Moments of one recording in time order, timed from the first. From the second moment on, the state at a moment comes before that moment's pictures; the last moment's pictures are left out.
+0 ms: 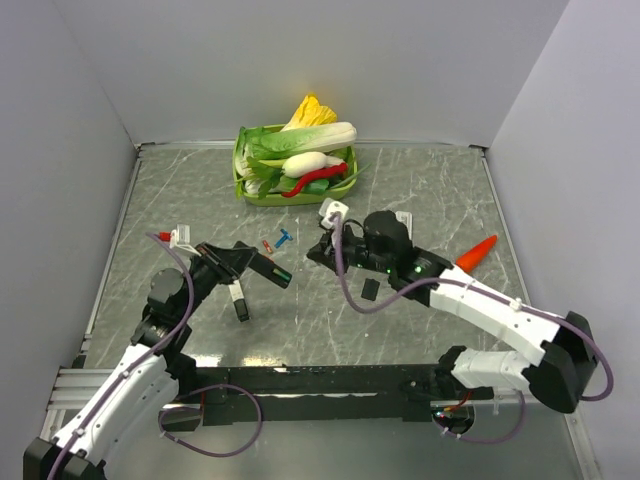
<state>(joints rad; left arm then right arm) -0.36 0.53 0.28 0.26 0.17 -0.91 0.81 1.21 0.94 -0.12 -0.30 -0.16</state>
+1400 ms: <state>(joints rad) -0.36 0.57 0.25 0.48 0.26 -1.16 1.00 1.23 0.83 0.31 -0.14 0.07</state>
